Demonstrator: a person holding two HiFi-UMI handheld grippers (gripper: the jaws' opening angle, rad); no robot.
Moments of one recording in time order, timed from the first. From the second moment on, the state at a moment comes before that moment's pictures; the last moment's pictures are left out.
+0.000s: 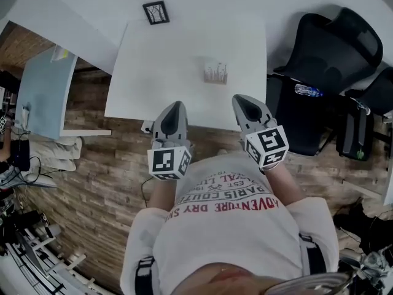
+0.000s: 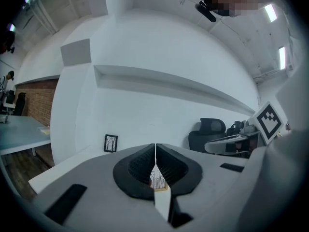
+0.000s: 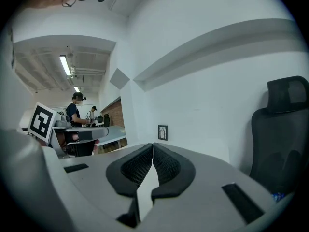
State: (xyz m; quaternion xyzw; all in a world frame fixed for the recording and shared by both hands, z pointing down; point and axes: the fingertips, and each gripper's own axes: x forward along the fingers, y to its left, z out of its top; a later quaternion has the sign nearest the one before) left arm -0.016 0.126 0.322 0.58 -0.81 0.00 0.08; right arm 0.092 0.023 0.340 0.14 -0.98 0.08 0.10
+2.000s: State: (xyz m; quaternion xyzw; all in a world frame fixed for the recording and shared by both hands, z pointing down) left arm -0.089 -0.067 0.510 0.90 -0.37 0.09 0.21; right arm 0.018 -0.084 0.482 0.37 -0.87 0.23 0.21
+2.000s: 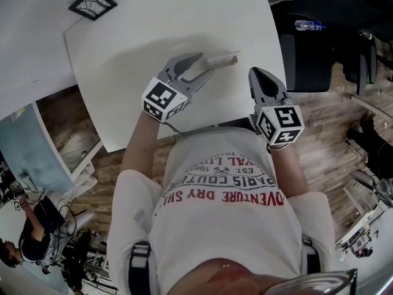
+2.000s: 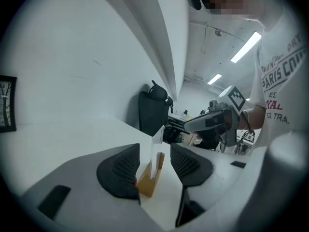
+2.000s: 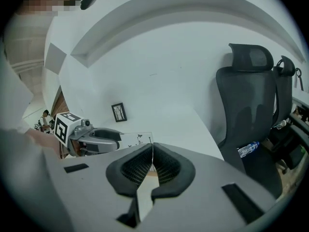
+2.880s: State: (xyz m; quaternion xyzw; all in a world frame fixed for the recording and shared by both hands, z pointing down) left arm -0.072 -0.072 0.520 0.93 -0.31 0.11 0.15; right arm 0.009 -0.072 0.503 0.34 -0.88 0.22 0.25
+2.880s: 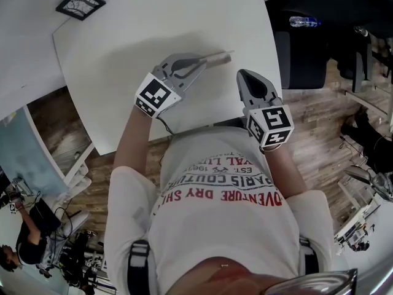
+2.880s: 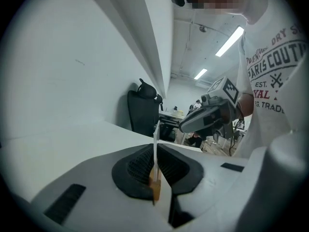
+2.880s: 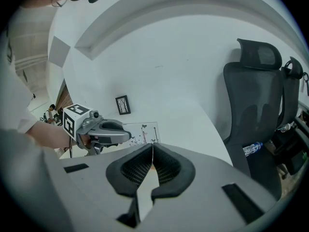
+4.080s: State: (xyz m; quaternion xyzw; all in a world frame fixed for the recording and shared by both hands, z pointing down) left arm -0.072 -0.068 0.462 0.96 -0.27 0.07 0.08; right arm 0.013 -0.054 0.486 0.34 -0.88 0.21 0.24
